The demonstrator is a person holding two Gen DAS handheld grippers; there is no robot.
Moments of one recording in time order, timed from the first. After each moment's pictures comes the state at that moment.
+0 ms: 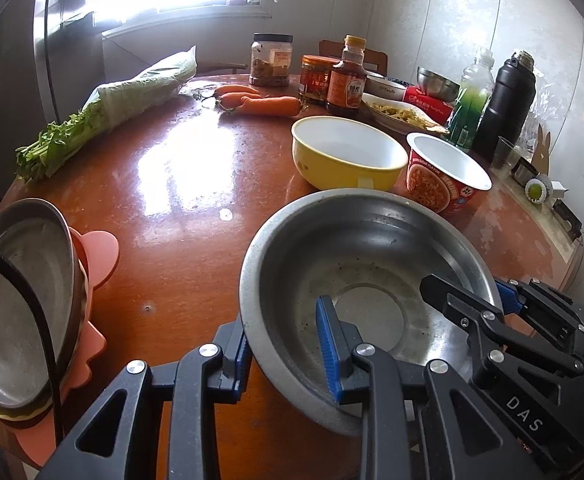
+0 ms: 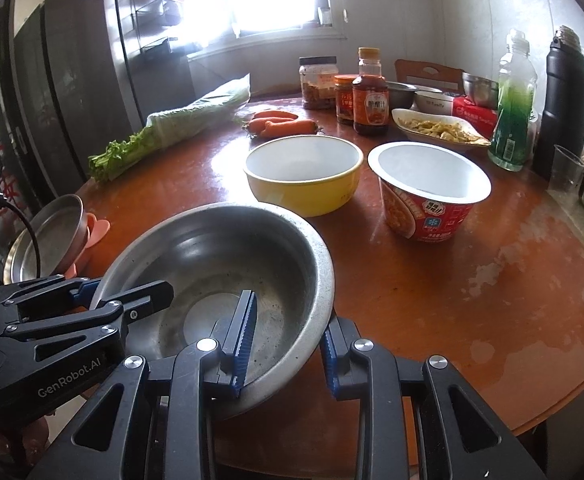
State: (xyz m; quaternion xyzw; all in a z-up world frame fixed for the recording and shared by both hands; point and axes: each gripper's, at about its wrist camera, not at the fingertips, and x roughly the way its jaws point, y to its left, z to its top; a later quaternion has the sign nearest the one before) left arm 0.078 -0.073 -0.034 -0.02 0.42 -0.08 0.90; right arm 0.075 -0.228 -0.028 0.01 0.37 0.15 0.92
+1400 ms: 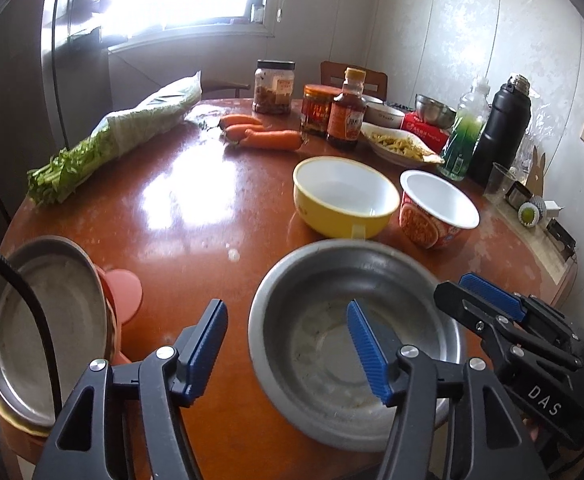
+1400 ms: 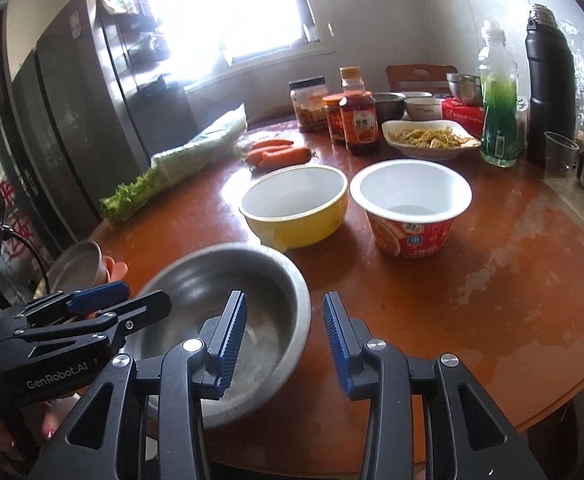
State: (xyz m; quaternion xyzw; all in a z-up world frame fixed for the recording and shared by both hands) left arm 0.078 -0.069 0.003 -0.03 0.39 -0.07 0.92; right arm 0.073 -0.254 -0.005 0.08 0.34 0.16 0.92
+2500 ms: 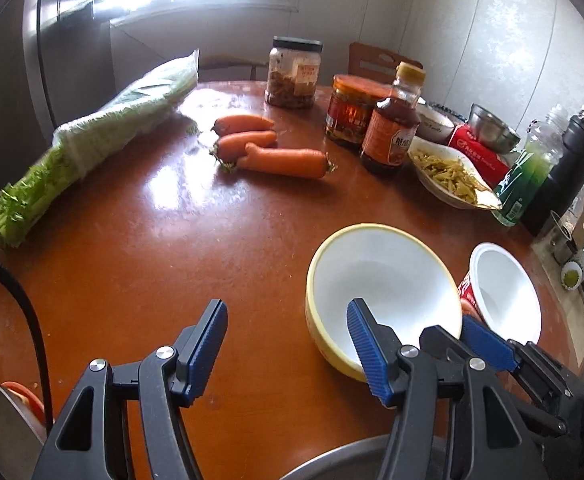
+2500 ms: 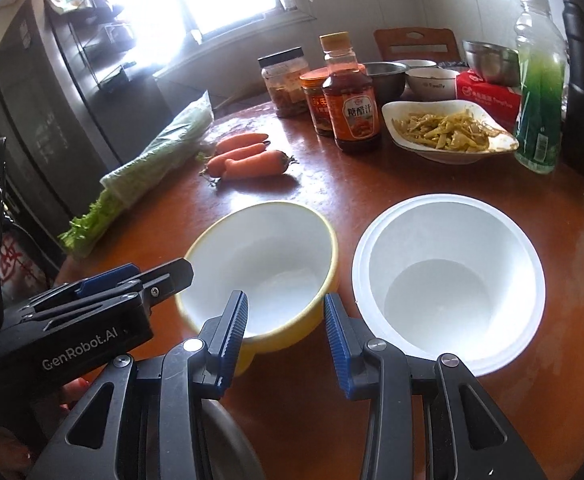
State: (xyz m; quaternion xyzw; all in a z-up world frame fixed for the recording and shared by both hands) left arm 0.229 -0.084 -0.005 -0.05 0.44 -0.04 0.89; right arm 0.208 -0.248 -0.014 0.09 0.40 0.14 0.90
